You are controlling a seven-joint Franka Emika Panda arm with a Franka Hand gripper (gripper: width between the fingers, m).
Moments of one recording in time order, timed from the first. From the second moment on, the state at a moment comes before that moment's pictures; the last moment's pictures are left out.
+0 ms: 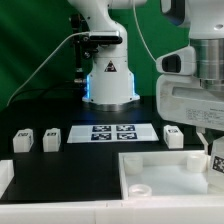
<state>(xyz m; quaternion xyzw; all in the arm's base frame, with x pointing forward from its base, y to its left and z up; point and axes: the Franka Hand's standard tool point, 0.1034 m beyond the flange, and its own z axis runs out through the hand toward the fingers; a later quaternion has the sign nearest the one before) 0.631 0.127 0.073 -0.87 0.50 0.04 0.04</state>
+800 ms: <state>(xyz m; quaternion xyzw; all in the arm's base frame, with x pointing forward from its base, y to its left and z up) 0.632 0.127 0.070 -0.53 0.84 0.03 0.12</state>
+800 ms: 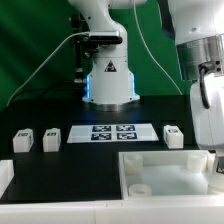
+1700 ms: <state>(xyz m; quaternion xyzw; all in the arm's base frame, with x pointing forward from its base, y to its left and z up) 0.619 0.133 0.064 -0.85 0.52 0.02 0.08</state>
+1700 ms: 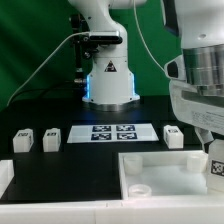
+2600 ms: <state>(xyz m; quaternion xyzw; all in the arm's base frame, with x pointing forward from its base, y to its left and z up) 0.618 0.139 0.064 -0.76 0.64 0.04 0.09</state>
